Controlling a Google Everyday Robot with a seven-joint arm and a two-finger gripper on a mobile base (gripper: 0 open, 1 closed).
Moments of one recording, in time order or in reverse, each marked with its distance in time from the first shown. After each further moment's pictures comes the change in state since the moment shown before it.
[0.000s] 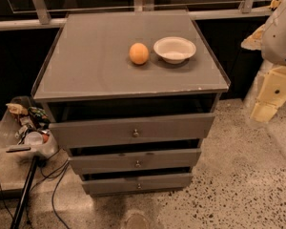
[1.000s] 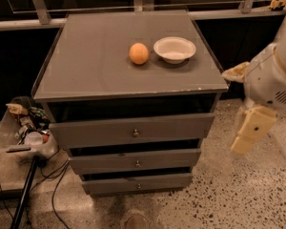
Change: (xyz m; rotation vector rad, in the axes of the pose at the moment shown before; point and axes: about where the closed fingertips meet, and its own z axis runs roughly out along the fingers) arm -0.013 0.042 0.051 -0.065 -0.162 -0.013
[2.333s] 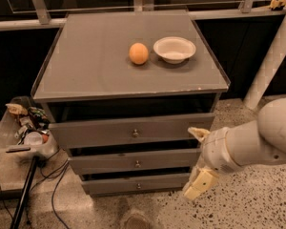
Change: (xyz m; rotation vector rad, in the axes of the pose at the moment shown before) arm 0.017 0.053 0.174 -0.041 -0.272 0.094
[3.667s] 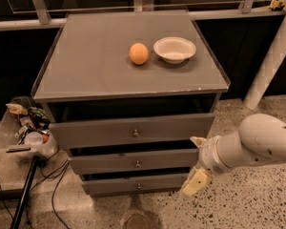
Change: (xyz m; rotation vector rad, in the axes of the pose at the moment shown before) arm 0.061 -0.031 0.070 -0.013 0.060 0.102
